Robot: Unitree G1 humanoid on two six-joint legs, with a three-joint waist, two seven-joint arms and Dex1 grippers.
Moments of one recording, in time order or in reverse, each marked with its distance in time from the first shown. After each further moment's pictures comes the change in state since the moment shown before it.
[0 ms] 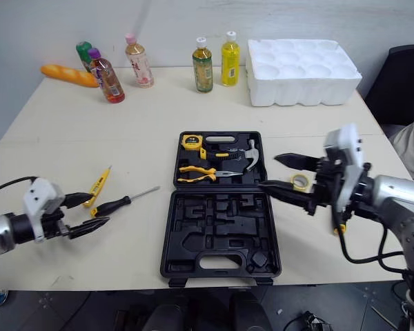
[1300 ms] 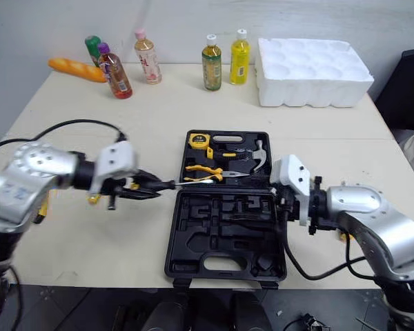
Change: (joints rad) left arm -0.725 -0.013 -0.577 -0.133 0.110 0.248 -0.196; right arm 0.078 0.017 0.183 -0.044 -0.217 -0.172 0.054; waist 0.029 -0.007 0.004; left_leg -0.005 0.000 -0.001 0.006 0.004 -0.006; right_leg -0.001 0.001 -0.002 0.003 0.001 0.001
